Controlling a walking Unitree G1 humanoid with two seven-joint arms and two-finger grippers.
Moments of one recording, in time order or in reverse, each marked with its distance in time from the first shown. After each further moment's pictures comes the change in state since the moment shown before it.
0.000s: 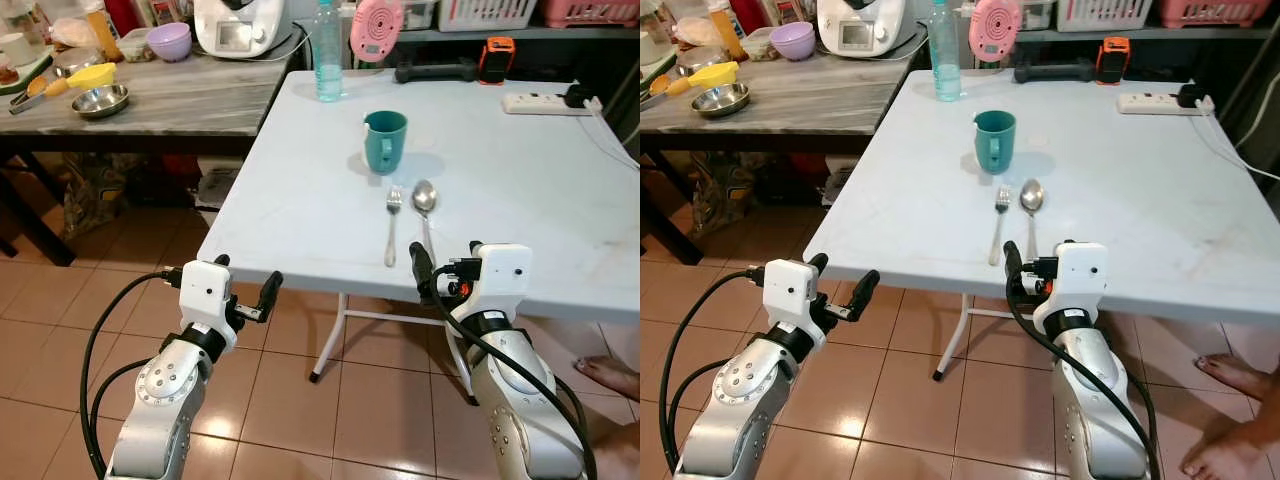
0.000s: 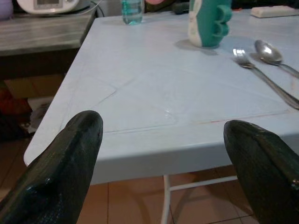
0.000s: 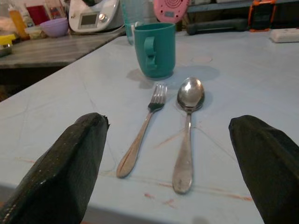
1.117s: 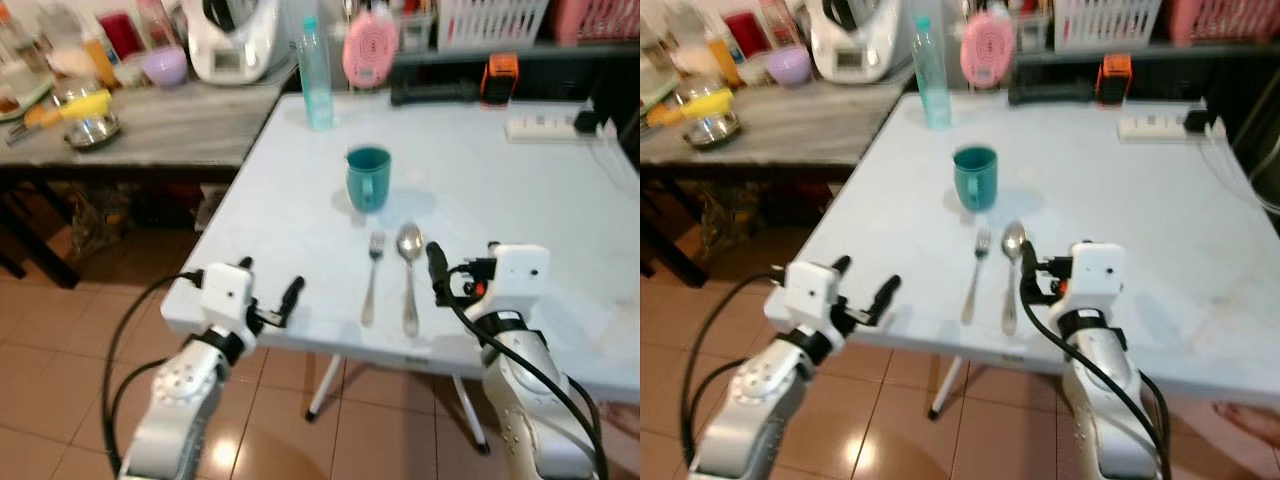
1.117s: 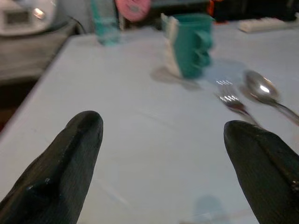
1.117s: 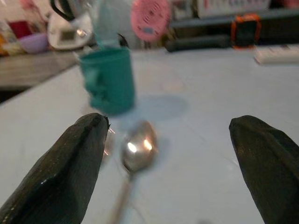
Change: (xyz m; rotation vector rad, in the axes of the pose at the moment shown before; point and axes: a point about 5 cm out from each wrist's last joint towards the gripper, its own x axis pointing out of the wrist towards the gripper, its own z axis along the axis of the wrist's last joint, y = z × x) left arm 0.002 -0.014 0.001 -0.011 -0.010 -0.065; right arm 0.000 -0.007 0.002 -0.012 -0.014 -0.035
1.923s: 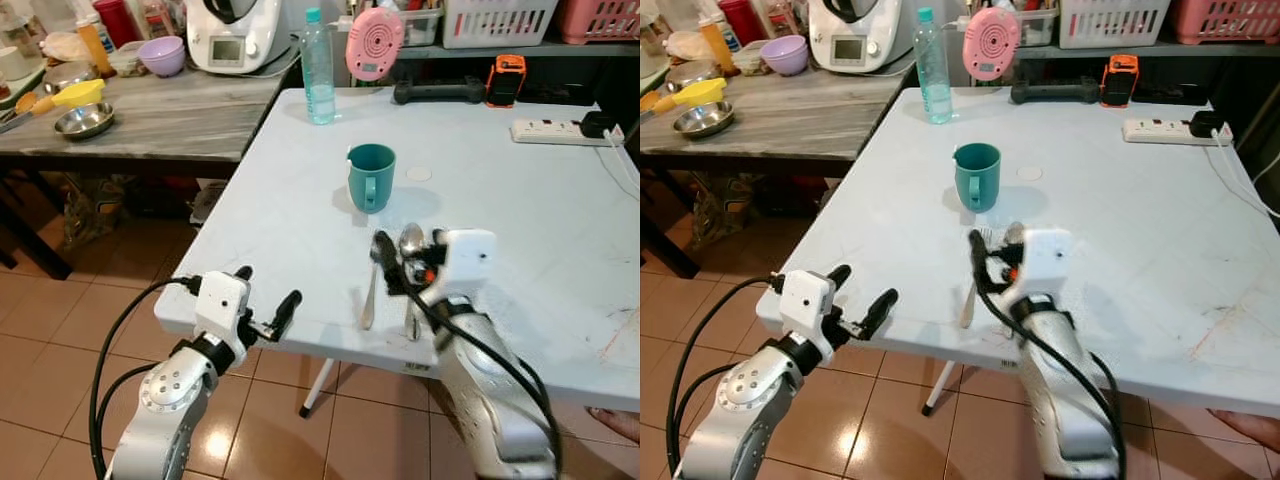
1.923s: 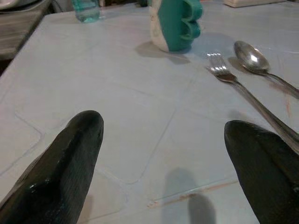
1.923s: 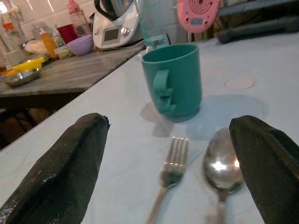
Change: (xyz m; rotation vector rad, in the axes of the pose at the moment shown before) left arm -0.008 0.000 -0.007 0.029 0.056 -0.117; right arm 0.016 0.050 0.008 0.139 0.018 0.138
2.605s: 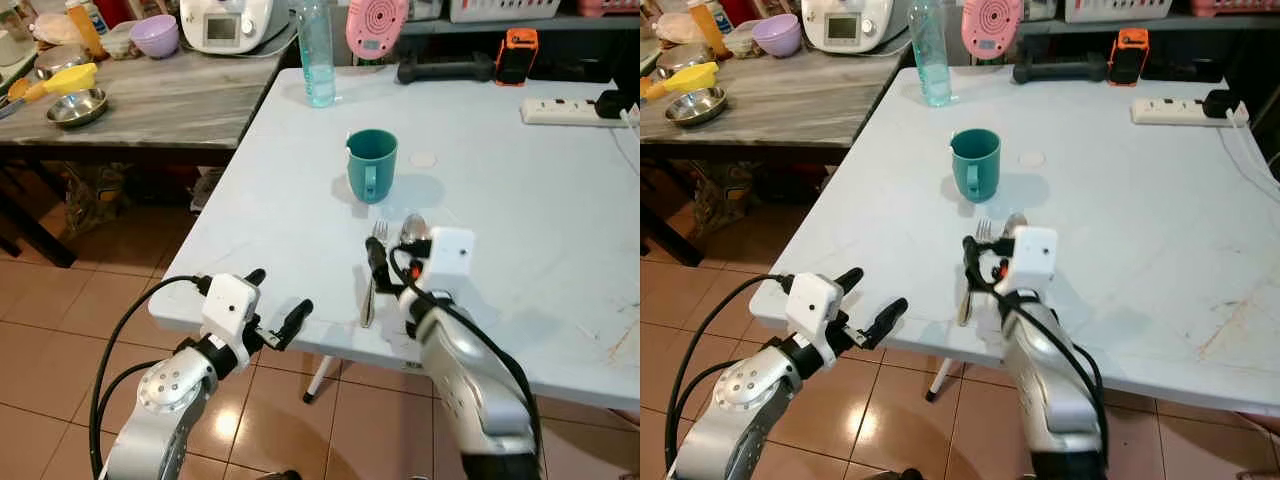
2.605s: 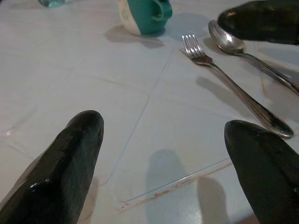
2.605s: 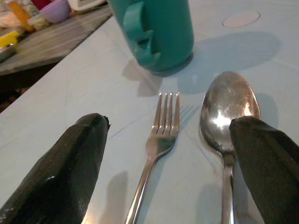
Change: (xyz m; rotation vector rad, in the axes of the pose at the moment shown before) left arm 0.000 -0.005 0.003 0.030 0.011 -0.105; right arm 0.018 0.000 -0.016 0.072 0.124 -0.069
